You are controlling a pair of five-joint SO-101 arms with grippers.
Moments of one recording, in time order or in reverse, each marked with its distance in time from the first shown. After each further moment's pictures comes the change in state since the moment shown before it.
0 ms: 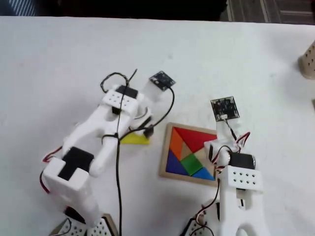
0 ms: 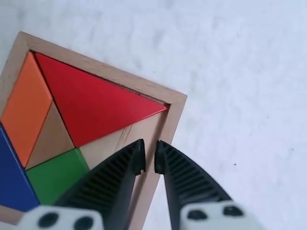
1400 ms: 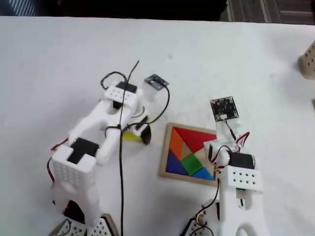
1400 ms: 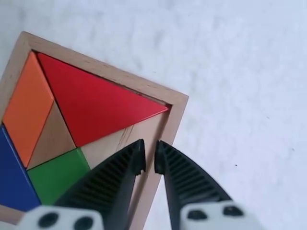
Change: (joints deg) left arm -1.8 11.4 -8.2 5.4 2.3; right arm -0.3 0.0 0.0 0.0 0.0
